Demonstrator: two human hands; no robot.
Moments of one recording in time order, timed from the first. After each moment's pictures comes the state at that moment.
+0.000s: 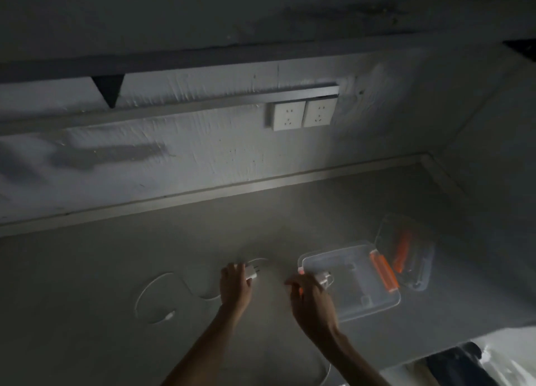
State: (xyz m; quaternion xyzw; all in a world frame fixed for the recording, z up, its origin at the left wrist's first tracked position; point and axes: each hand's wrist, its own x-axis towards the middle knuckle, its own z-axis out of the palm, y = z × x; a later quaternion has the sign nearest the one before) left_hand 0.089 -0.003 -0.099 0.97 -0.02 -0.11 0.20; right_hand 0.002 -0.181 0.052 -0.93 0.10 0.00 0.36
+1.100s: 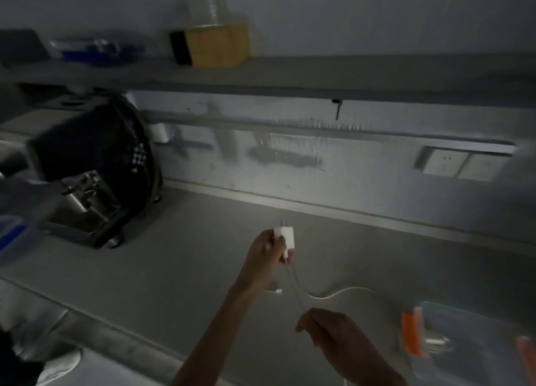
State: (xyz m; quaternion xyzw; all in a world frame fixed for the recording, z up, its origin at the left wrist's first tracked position) left_hand -0.024 0.150 0.172 0.69 0.16 0.10 0.70; right_hand -0.067 -0.049 0.141 -0.83 -0.34 0.13 0.42
